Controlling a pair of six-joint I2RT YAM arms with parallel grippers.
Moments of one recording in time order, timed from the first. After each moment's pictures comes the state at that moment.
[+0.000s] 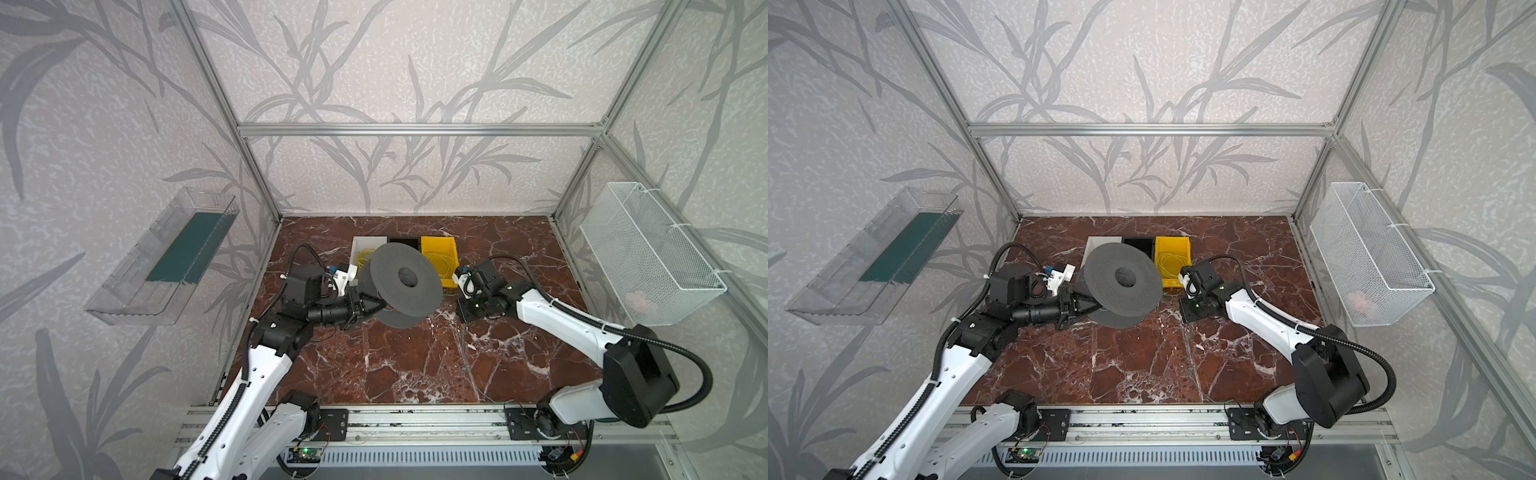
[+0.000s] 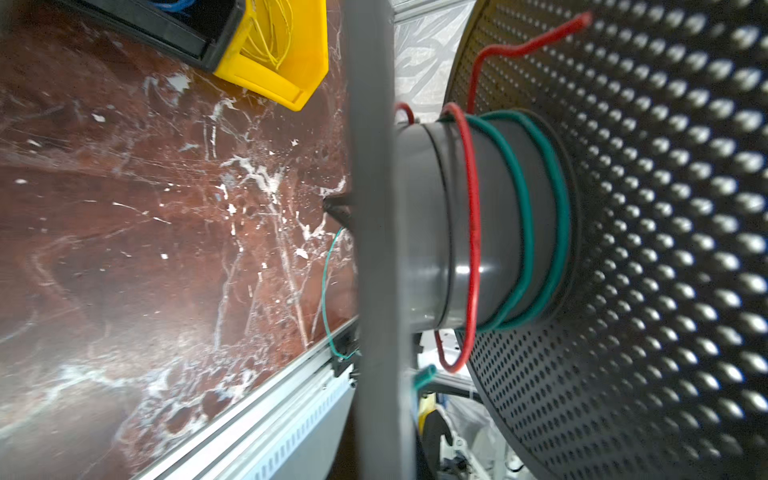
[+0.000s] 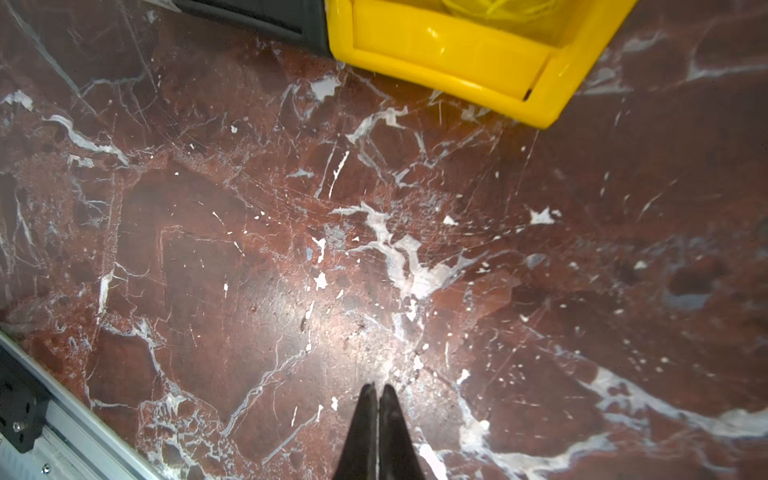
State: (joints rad) left arm -0.27 0.85 0.87 -0.65 0.83 -0.85; right arm 0.53 1.48 1.02 -0.66 -0.17 0.23
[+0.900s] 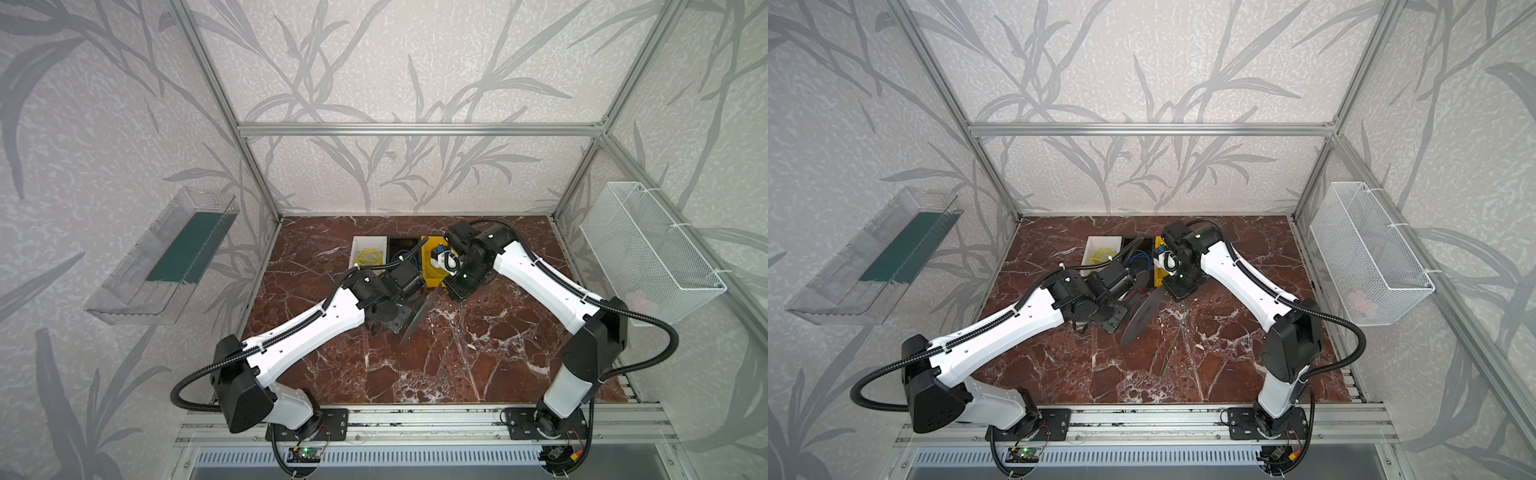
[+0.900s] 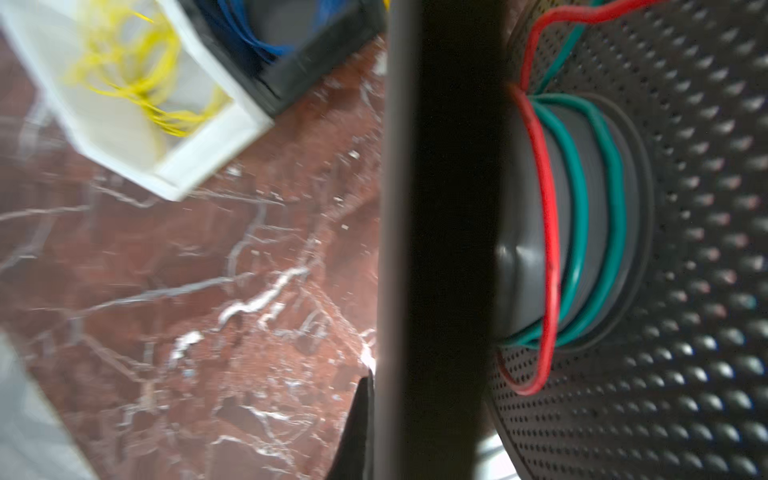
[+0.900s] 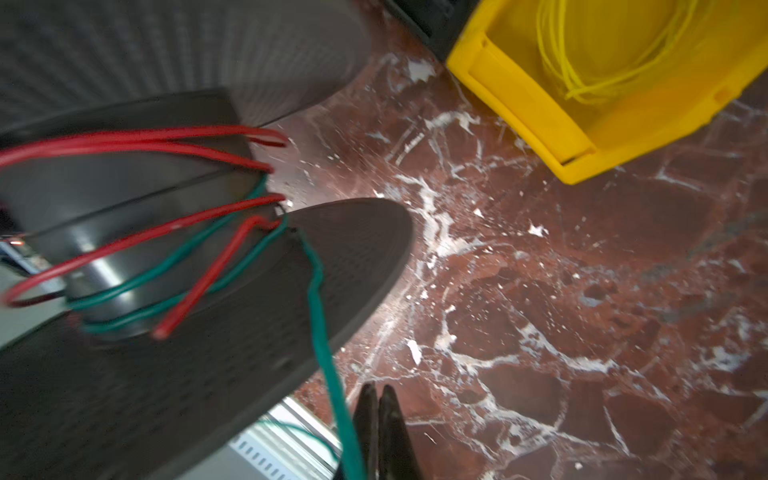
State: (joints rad) left arm -0.87 1.45 1.38 -1.20 -0.28 -0.29; right arm 0.61 1.74 1.73 -1.33 -0.26 -0.02
